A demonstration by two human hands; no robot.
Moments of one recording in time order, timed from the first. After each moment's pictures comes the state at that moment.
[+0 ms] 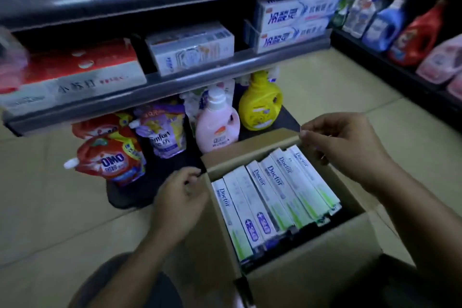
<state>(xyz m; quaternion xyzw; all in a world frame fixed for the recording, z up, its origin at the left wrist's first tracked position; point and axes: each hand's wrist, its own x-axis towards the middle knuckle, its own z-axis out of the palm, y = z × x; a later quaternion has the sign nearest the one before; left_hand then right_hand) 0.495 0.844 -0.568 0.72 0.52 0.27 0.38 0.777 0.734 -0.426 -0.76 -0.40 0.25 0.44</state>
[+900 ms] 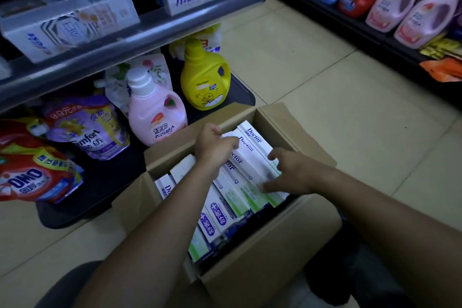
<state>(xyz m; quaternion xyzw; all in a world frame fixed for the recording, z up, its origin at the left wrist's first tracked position) 0.730 0.852 -0.612 0.60 0.53 0.18 0.58 0.841 0.692 -0.541 -0.83 -0.41 0.38 0.02</state>
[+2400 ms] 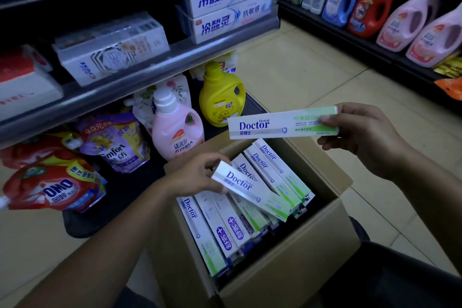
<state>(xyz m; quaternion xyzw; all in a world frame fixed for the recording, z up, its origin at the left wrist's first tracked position) 0.631 0.910 -0.596 0.79 0.20 -0.01 0.58 0.887 0.684 -0.460 -0.68 -0.26 0.36 0.58</state>
